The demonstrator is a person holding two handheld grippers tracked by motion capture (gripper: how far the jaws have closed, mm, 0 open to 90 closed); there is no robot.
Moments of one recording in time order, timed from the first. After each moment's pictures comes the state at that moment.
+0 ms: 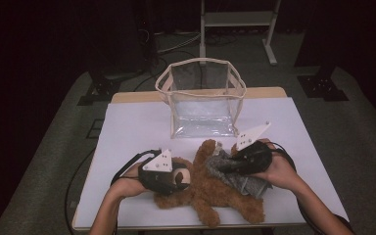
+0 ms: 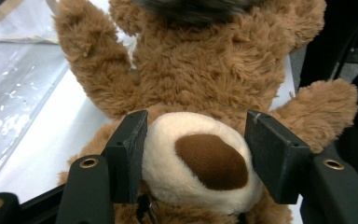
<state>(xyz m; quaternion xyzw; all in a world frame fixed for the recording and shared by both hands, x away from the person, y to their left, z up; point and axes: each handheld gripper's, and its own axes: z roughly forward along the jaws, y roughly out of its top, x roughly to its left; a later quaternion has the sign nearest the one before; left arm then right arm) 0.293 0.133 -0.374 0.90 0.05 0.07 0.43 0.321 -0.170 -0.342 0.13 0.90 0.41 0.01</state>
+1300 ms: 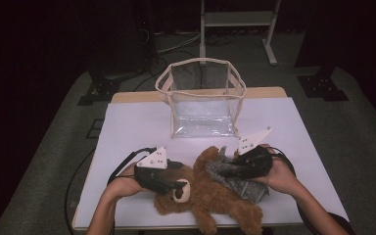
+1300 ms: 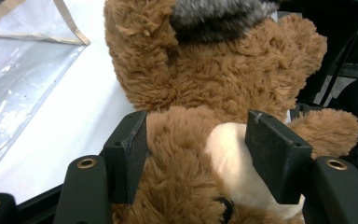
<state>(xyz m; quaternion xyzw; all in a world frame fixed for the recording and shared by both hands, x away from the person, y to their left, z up) 0.297 0.142 -0.372 0.89 0.07 0.06 0.44 0.314 -0.178 -0.358 0.14 0.90 0.42 -0.01</state>
